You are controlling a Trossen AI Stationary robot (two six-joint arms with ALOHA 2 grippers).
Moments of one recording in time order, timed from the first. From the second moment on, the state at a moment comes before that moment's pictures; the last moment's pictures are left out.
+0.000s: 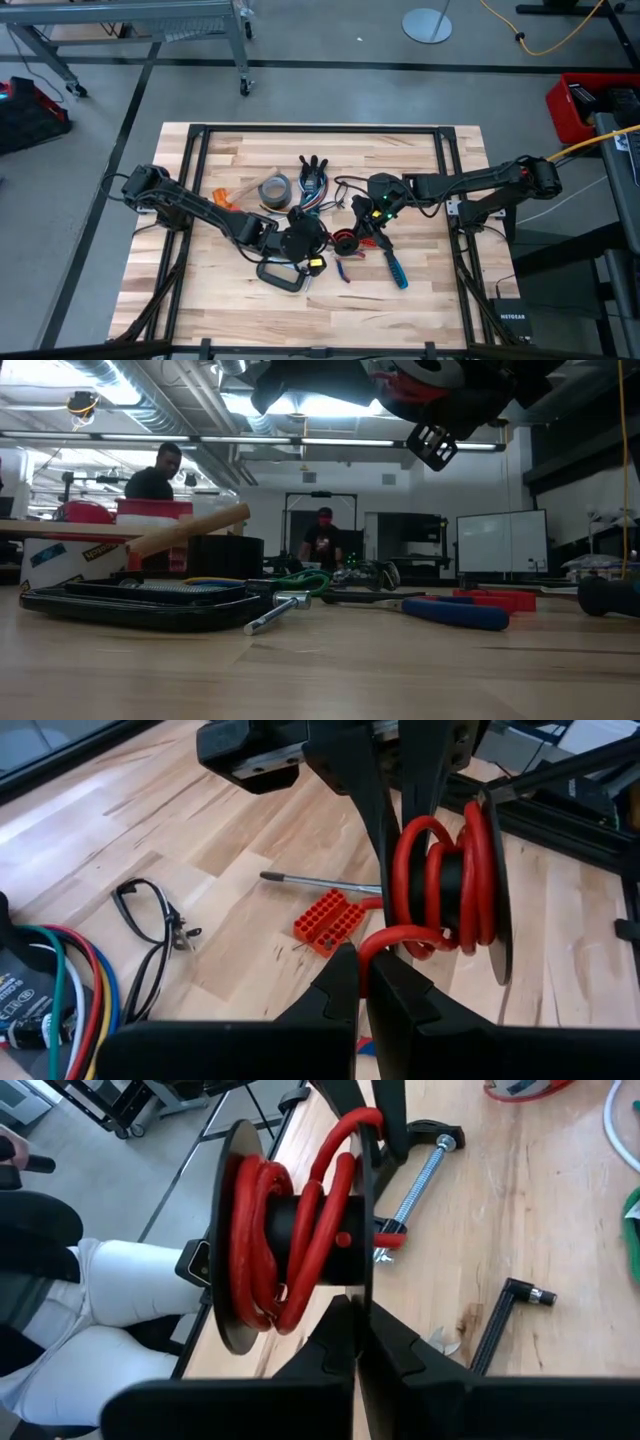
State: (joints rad) left arm -0.35 1.71 1.30 -0.22 -0.59 -0.58; right arm 0.01 1.35 0.84 -0.11 -0.56 0.19
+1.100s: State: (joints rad) left arm -0.33 1.71 1.30 -0.12 -0.51 -0.49; right arm 0.01 1.35 0.84 -0.07 -0.58 0.20
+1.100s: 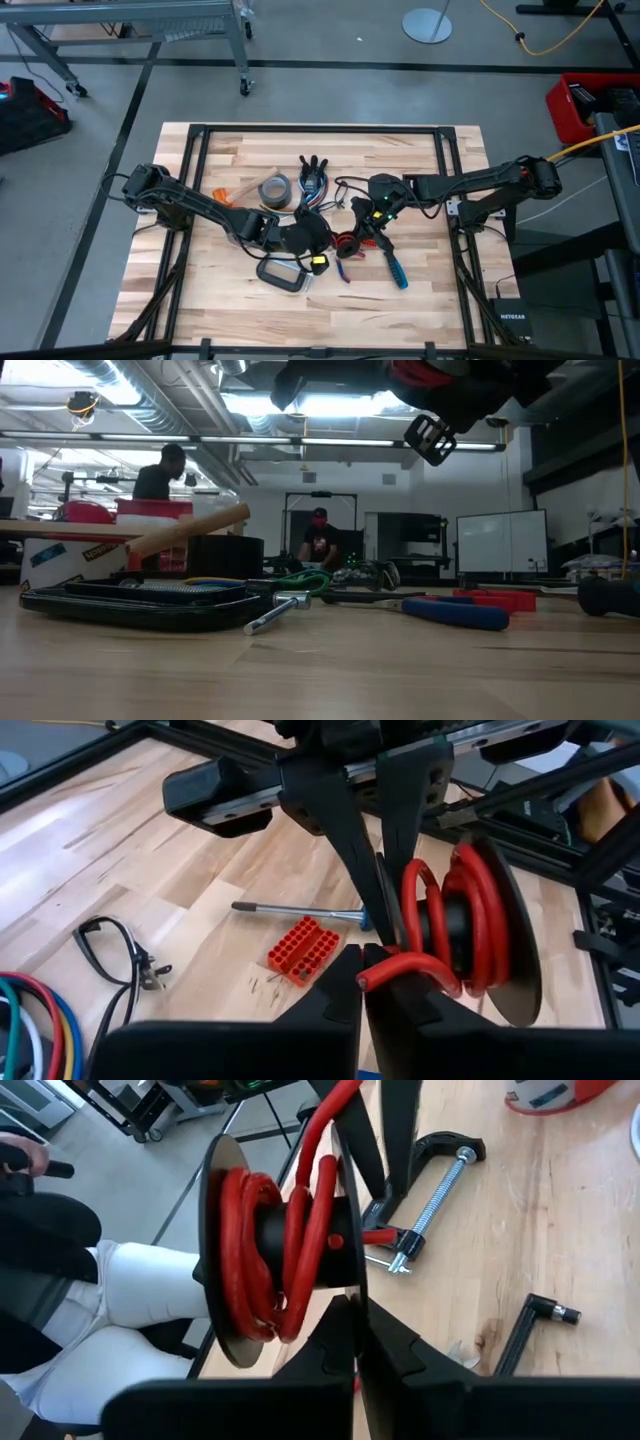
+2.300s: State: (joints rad) left arm -0.18 1.75 1.30 -0.18 -0.43 -0.61; right arm -0.21 1.37 0.84 -0.20 -0.61 0.23
